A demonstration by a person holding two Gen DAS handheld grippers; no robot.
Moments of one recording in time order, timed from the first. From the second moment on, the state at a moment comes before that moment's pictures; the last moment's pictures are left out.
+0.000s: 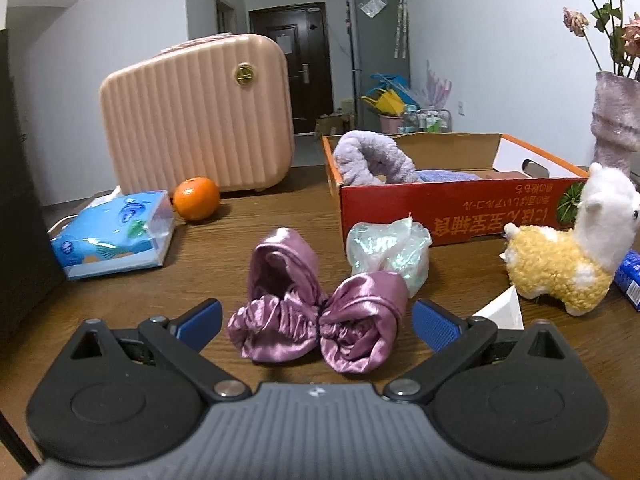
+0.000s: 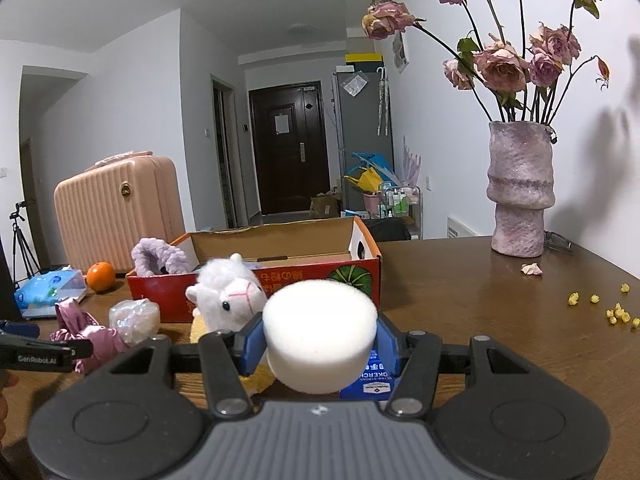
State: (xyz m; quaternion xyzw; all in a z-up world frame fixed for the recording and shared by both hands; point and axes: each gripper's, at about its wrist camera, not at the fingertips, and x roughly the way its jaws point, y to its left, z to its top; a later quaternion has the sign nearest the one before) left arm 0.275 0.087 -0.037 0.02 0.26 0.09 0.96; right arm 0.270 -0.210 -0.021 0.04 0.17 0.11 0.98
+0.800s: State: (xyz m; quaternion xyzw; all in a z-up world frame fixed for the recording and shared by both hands) left arm 0.324 0.109 -0.058 0.01 0.32 0.04 0.95; right arm 0.277 -0.206 -0.030 0.03 0.19 0.11 0.98
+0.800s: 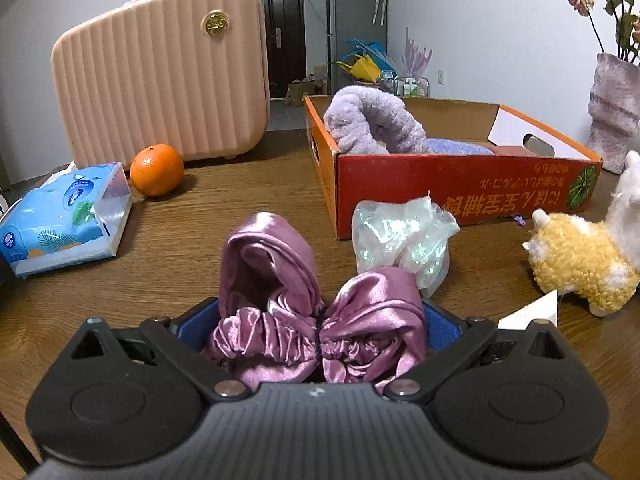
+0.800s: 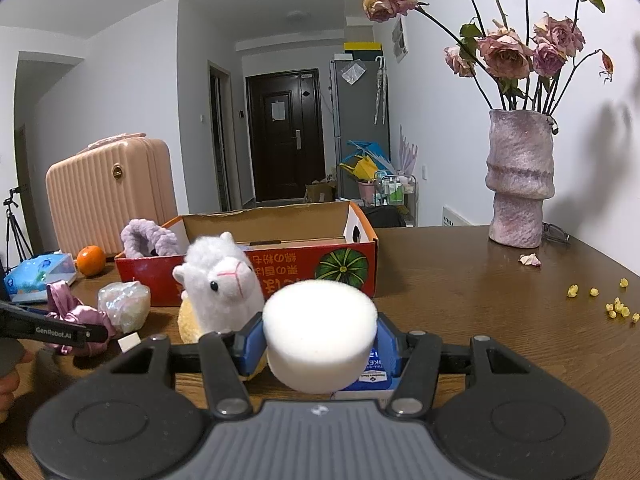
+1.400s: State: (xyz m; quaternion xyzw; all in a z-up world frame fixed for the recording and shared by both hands) left arm 0.292 0.100 -0.042 0.00 0.27 0.07 0.96; right arm 0.270 -0.208 -0.024 0.03 0.17 0.12 0.98
